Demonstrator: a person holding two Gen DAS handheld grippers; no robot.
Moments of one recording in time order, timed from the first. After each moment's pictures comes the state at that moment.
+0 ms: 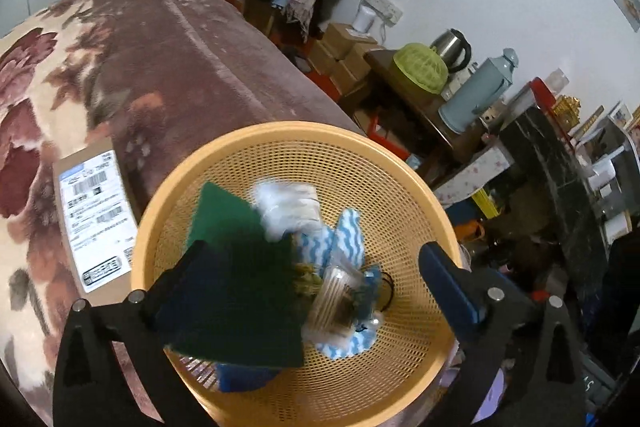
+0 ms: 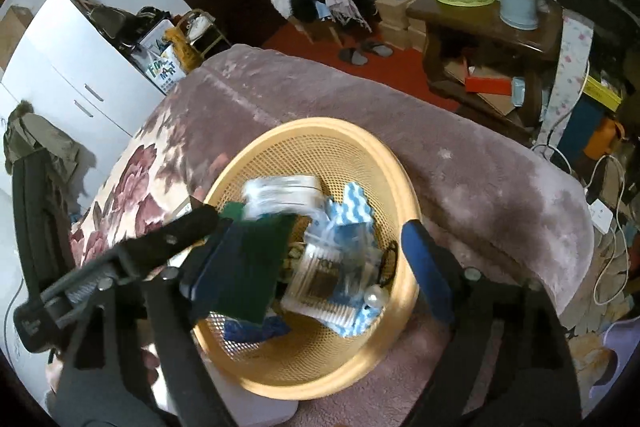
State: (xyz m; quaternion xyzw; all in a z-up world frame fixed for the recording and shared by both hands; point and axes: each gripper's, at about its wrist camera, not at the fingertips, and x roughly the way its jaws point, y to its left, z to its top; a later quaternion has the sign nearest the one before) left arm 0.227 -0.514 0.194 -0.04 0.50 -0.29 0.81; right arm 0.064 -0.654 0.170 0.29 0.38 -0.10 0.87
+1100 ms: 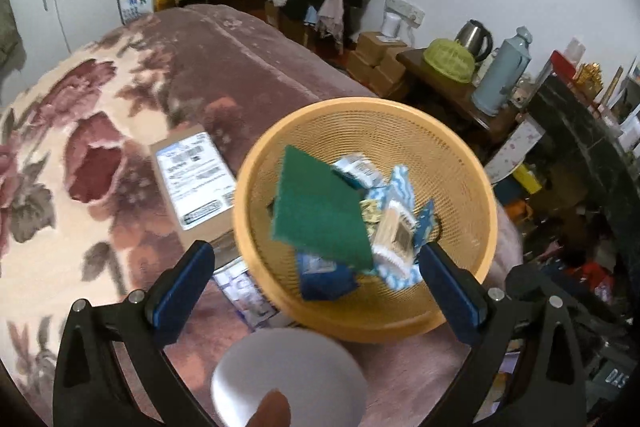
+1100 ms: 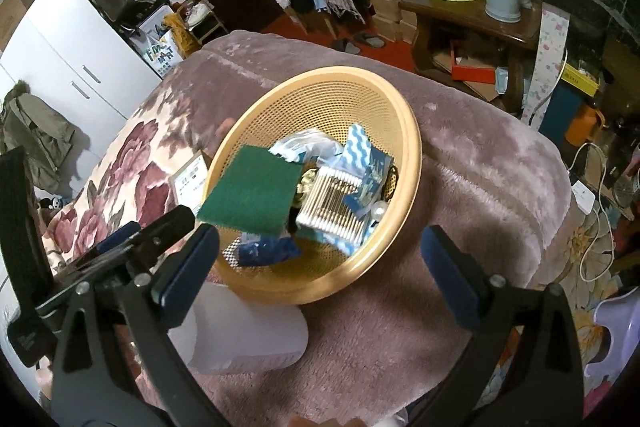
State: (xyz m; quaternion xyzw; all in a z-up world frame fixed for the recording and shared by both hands) left arm 0.146 -0.450 0.220 0.05 0.46 -0.23 0.86; right arm 0.008 -0.597 0.182 0.27 0.39 -0.11 0.87
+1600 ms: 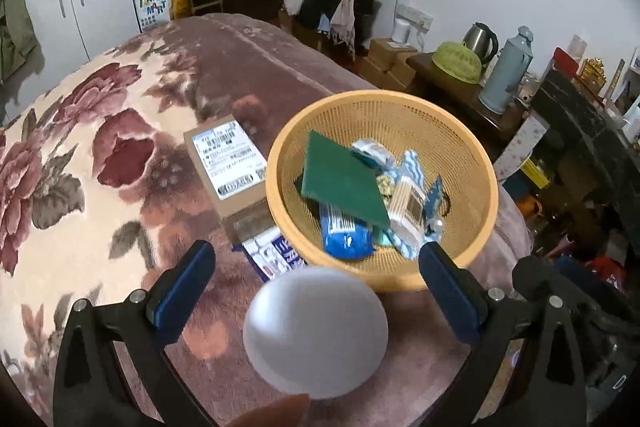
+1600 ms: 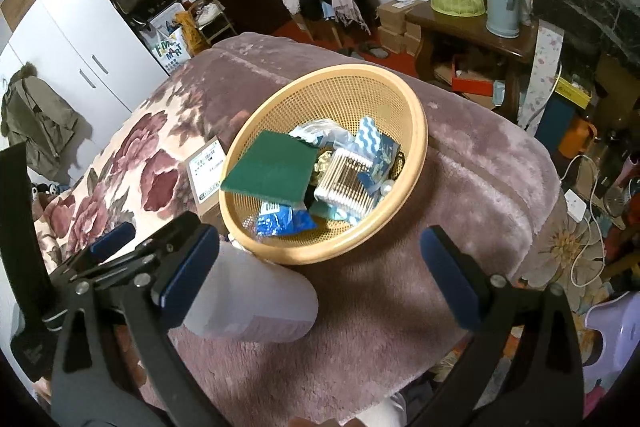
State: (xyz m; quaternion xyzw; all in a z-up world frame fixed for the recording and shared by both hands) left arm 0.101 -0.414 0.229 0.05 0.45 -0.21 0.87; right arm -0.022 -0.560 0.195 0.24 0.38 -0.12 0.88
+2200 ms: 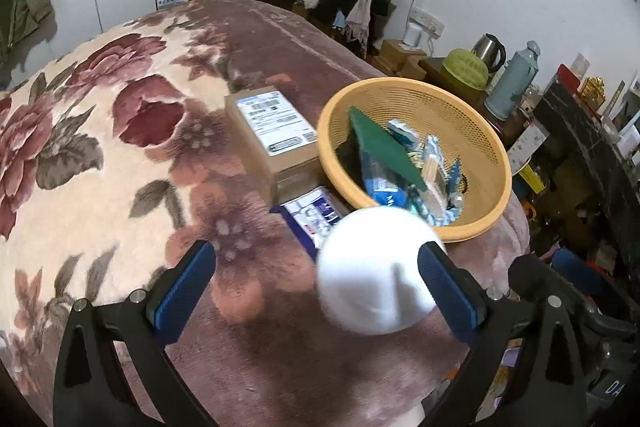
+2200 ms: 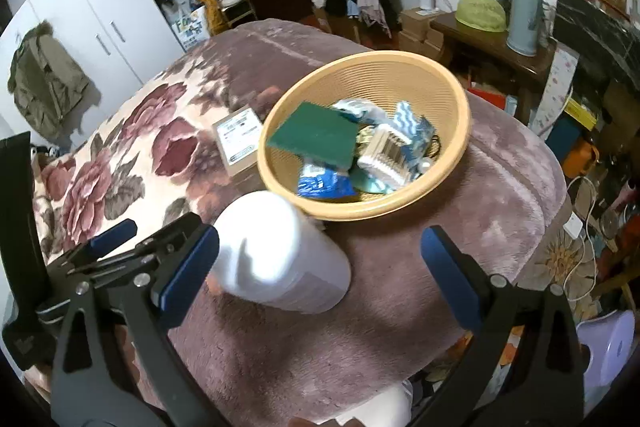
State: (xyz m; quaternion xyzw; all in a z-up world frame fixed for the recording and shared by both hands) left arm 0.084 -0.331 0.216 0.01 0.46 -0.20 0.86; right arm -0.028 -0.489 0.194 0.19 0.39 -0.10 0.90
